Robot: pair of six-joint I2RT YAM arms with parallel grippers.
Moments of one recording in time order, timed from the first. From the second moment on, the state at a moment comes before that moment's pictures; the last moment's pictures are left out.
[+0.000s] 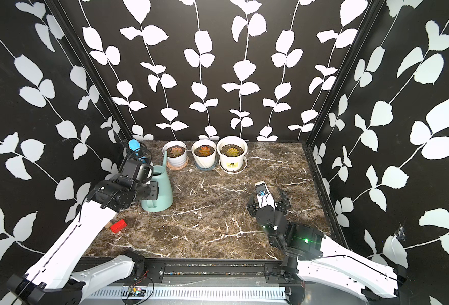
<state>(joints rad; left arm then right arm) -0.42 1.07 1.20 -1.11 -0.24 -0.28 1.12 0.68 0.78 -0.61 0.95 0.08</state>
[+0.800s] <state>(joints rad) -0.39 1.24 1.42 -1.24 -0.23 -0.27 1.12 0.64 0.78 -0.71 0.95 0.13</state>
